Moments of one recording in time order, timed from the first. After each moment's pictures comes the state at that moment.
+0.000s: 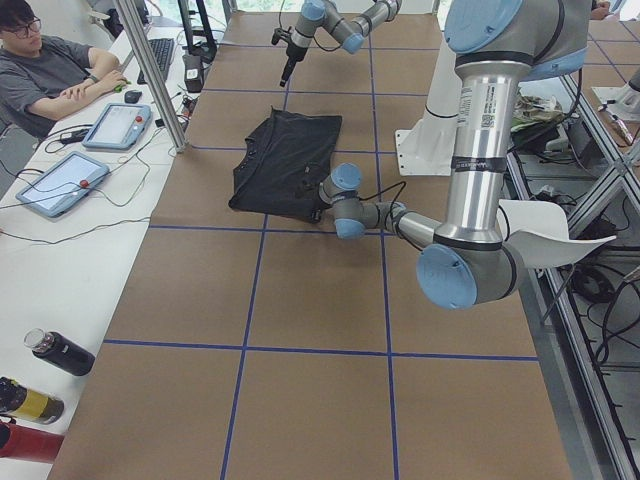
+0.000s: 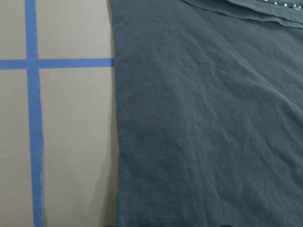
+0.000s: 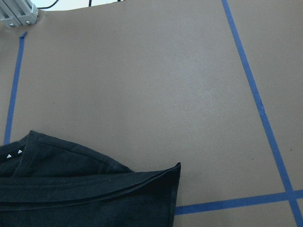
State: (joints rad) left arm -0.57 -1.65 -1.66 -2.60 -1.73 -1.11; right arm 0.74 -1.12 1.78 -1.36 1.69 1.22
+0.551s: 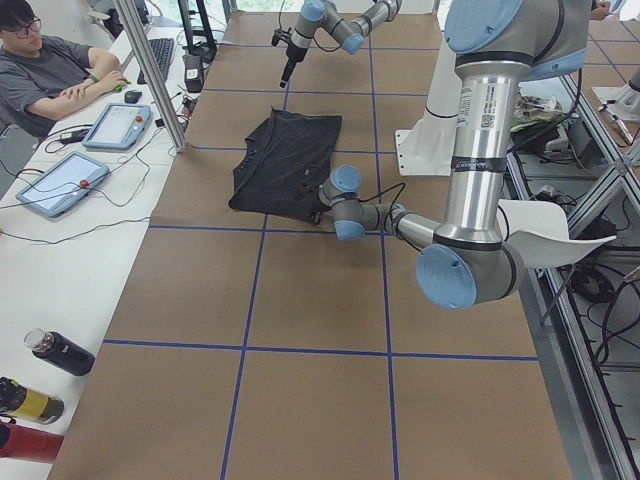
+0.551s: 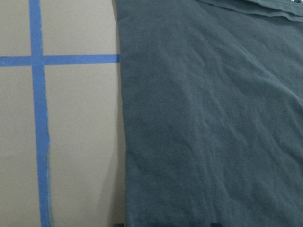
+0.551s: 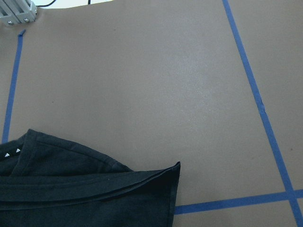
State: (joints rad) left arm -0.57 -1.65 -1.65 -2.60 -1.73 -1.11; right arm 0.74 -1.12 1.77 -1.36 1.69 1.22
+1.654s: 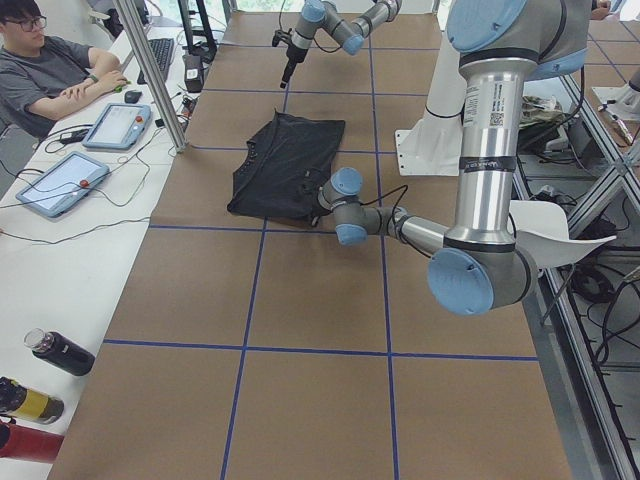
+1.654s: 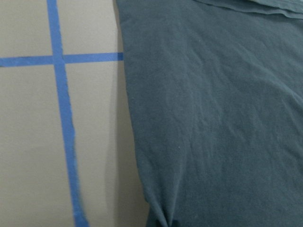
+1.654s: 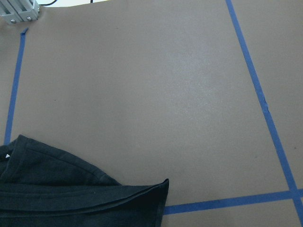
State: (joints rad) left arm -0.63 -1.60 -1.69 -2.59 -1.74 -0.99; right arm 0.73 -1.11 1.77 -1.36 1.69 1.22
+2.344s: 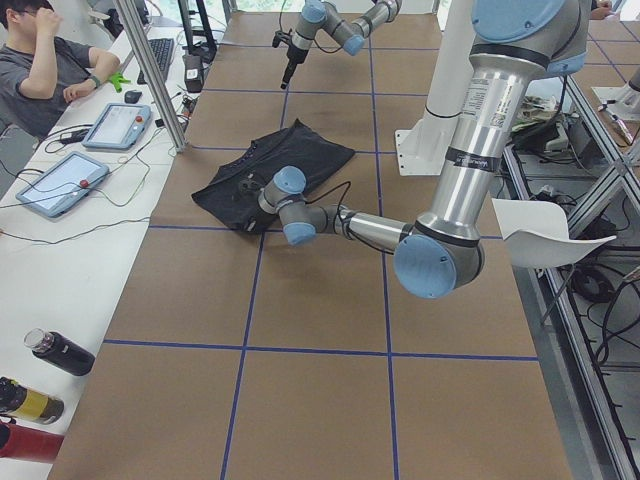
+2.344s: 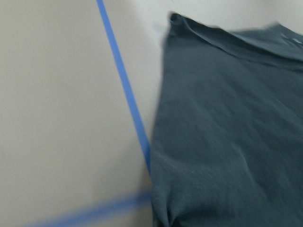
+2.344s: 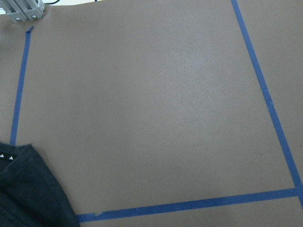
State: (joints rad) left arm -0.90 -1.93 -1.30 -2.53 -1.73 -0.72; right arm 0.73 -1.11 1.77 -1.35 1.69 1.22
